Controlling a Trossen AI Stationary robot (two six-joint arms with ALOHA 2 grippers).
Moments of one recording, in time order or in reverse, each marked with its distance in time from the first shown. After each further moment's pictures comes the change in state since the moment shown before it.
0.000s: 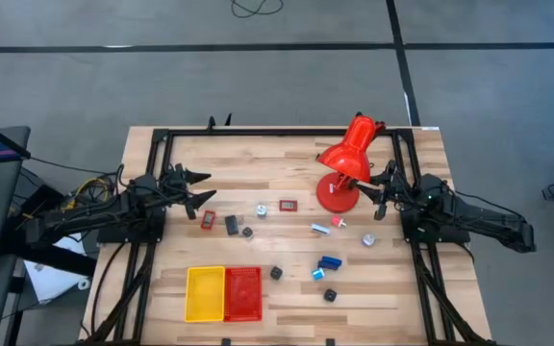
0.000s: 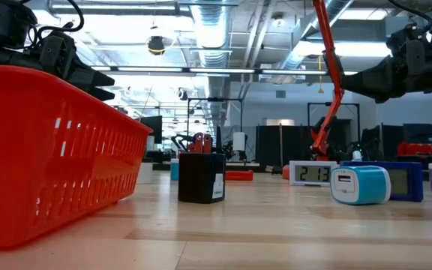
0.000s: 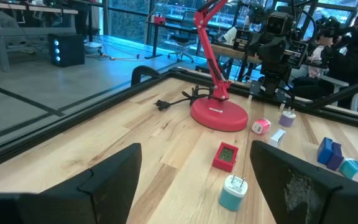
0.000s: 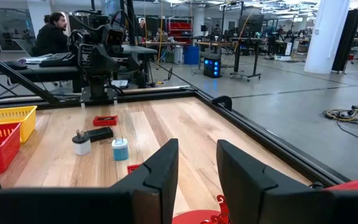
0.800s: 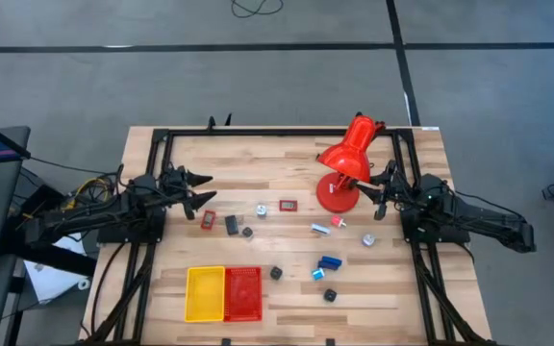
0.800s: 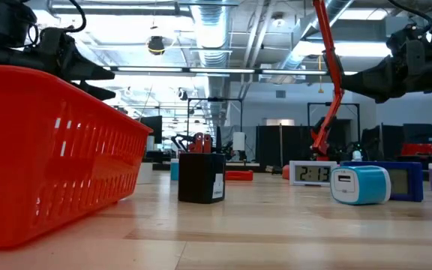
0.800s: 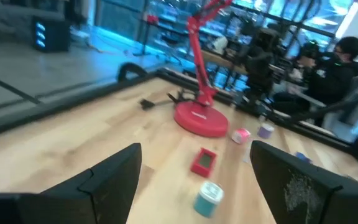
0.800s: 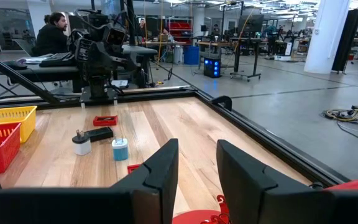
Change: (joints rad) left arm 0.000 0.017 0.000 0.031 0.066 -0.131; right arm 0.000 0.000 0.000 0.000 0.000 0.000
